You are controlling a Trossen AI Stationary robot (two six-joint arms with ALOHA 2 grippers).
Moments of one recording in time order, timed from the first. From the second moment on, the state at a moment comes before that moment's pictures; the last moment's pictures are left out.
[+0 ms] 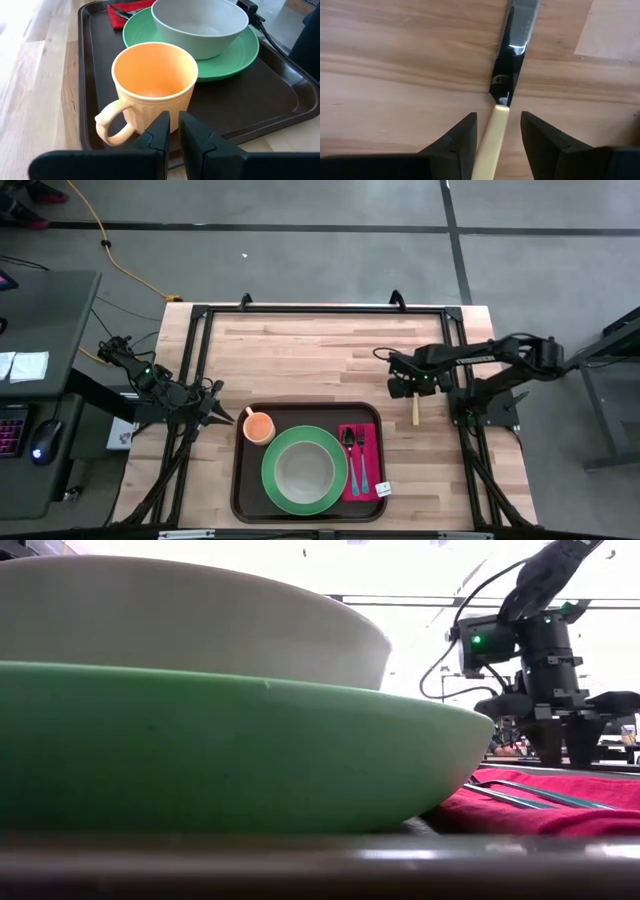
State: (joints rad) left arm -0.61 0.01 0.20 -0.68 -0.26 -0.17; right arm -0.30 1.38 0.62 -0.85 -0.06 1.17
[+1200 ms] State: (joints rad) left arm -0.61 0.01 0.20 -0.68 -0.26 -0.16; right arm -0.30 1.44 0.62 -0.82 -0.05 1.15
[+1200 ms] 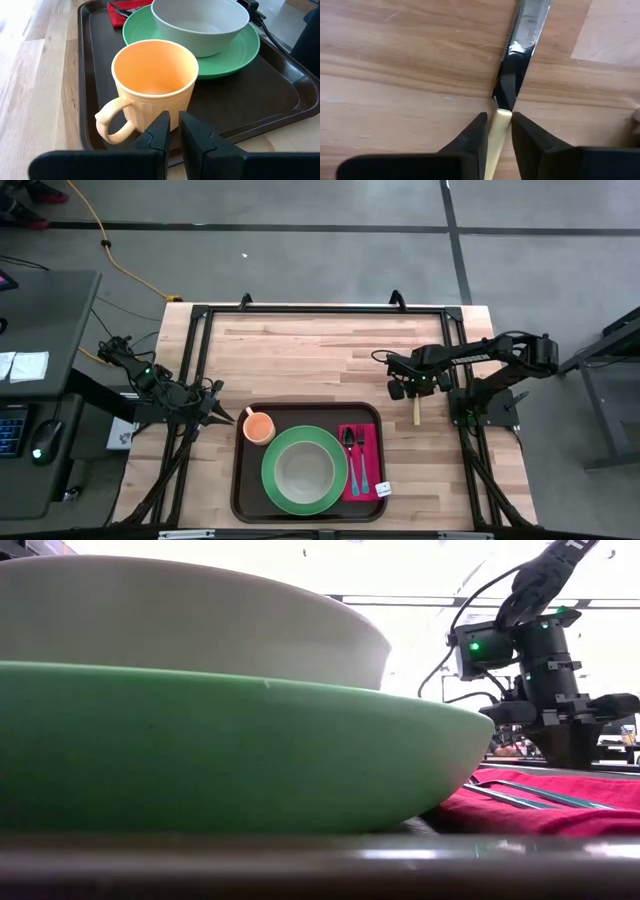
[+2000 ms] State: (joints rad) left arm -0.61 0.01 0.20 -0.68 -0.26 -0.16; right arm -0.30 1.44 0.62 -0.83 -0.04 1.15
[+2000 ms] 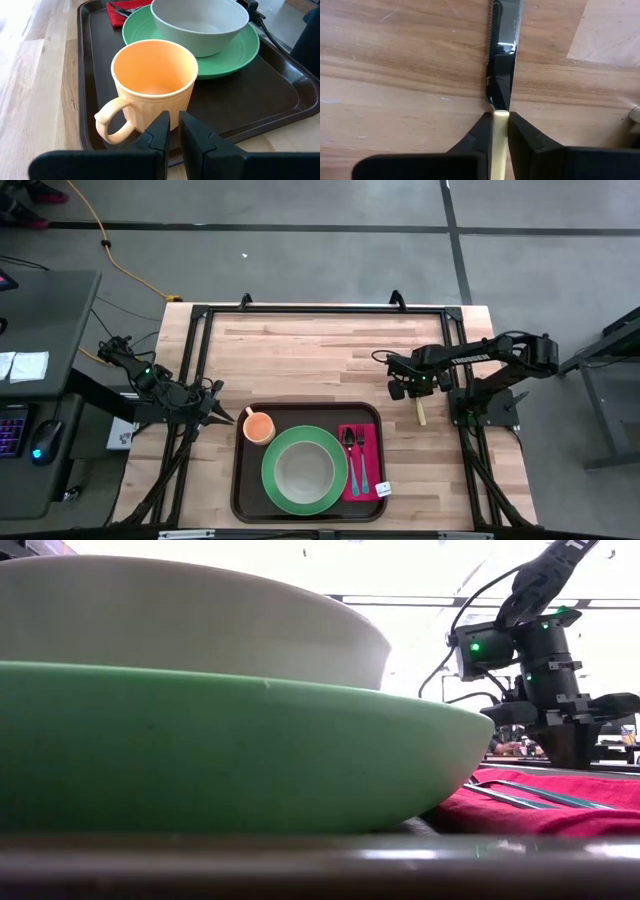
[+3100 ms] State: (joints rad) left arm -0.61 0.01 0.20 -0.68 -0.26 -0.16; right arm -0.29 1.42 0.62 -0.84 -0.08 1.18
